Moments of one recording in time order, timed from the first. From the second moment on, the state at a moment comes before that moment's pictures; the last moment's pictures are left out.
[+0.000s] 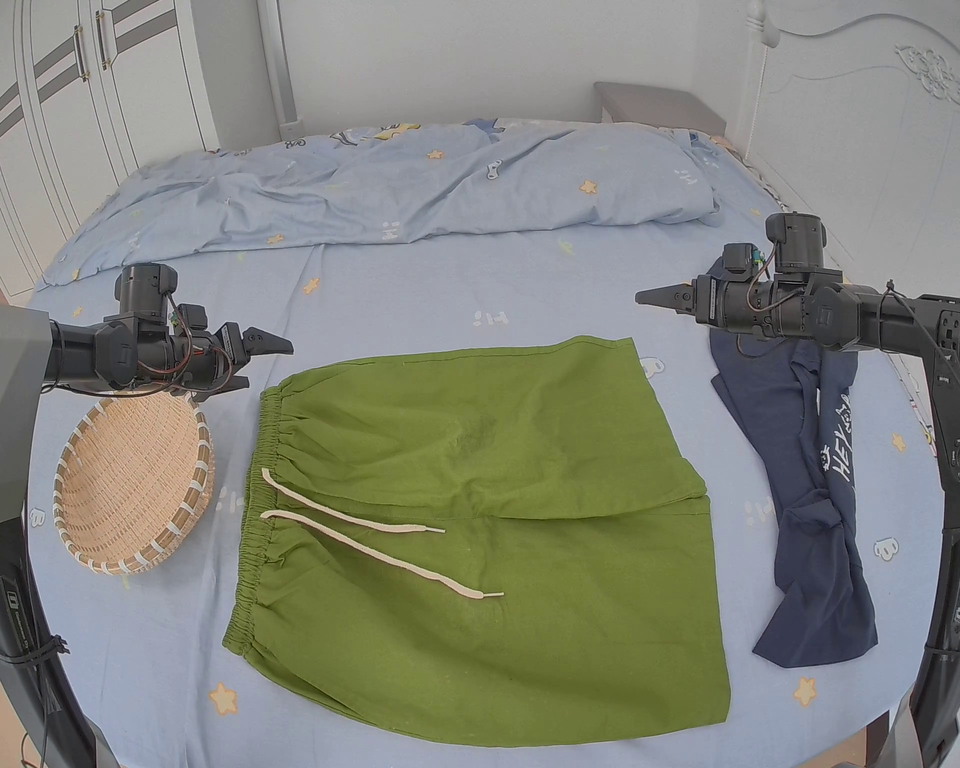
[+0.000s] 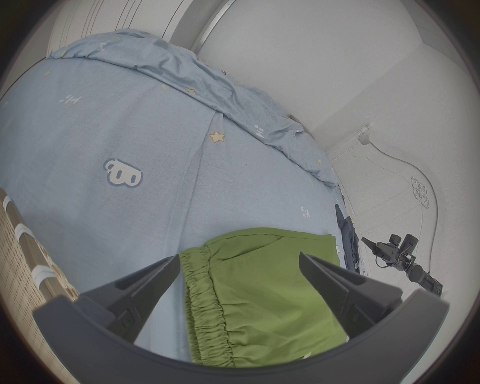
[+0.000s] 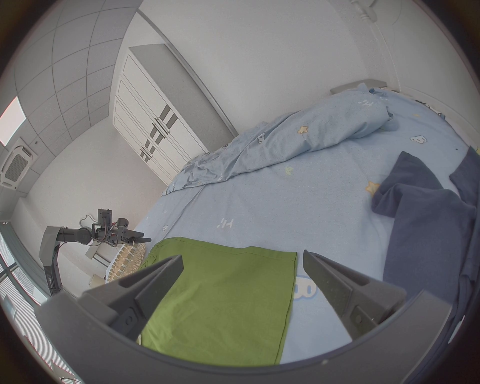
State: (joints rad) left arm 0.10 2.18 -1.64 0.01 -0.55 -0.35; right arm 0.11 2.27 -1.91 0.02 0.61 0.13
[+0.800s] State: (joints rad) left arm 0.05 1.72 -0.90 0.00 -0.66 -0.48; right arm 0.11 1.80 -1.03 -0.04 0.57 0.14
